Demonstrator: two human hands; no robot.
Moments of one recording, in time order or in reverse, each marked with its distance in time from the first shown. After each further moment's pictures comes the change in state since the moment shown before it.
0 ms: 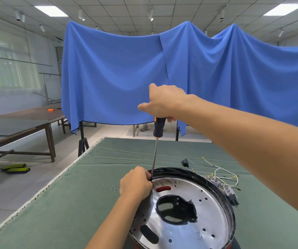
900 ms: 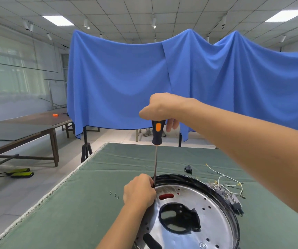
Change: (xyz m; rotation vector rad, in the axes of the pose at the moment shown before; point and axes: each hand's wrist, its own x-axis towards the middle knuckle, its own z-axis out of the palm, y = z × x) left_hand 0.000 0.001 0.004 0.040 0.031 0.018; right_hand 0.000 -0.014 -0.011 0.152 -0.147 0.077
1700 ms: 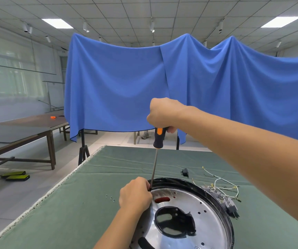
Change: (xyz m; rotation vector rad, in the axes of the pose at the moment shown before) left_hand 0.000 0.000 0.003 0.033 0.029 0.006; right_hand -0.010 0.009 -0.001 -0.085 0.064 -0.015
